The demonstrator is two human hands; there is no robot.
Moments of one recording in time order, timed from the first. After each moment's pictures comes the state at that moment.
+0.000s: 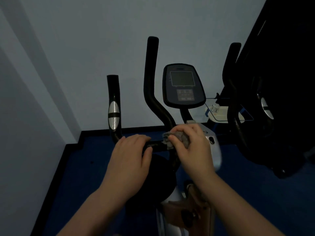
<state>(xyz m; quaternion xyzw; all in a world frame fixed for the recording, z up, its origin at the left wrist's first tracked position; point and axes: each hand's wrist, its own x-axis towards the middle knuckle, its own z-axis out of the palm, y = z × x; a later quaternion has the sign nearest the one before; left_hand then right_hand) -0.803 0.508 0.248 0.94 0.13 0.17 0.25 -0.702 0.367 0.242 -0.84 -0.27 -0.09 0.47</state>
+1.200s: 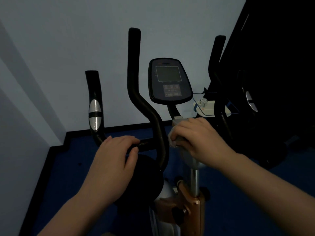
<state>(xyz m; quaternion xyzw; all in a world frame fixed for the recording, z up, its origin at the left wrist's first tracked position) -0.803 0.511 0.247 0.94 0.10 0.17 0.29 -0.653 0.317 0.263 -0.85 -0.51 -0.10 0.10</state>
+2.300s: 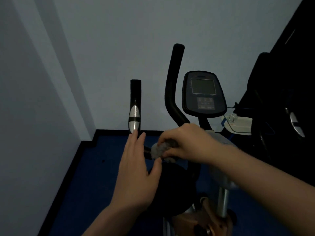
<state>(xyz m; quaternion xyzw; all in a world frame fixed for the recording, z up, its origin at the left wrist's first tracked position) -0.822 0.504 0.243 0.85 0.24 0.21 0.42 -0.670 0.417 0.298 -0.80 -0.60 0.03 0.08</state>
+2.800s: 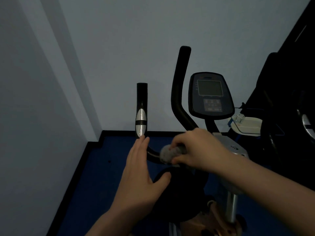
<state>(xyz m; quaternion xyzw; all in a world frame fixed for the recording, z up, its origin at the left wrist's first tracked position) -0.831 0.520 0.229 0.85 0.19 0.20 0.46 -0.682 0.418 0.302 -0.85 -0.52 0.05 0.06</state>
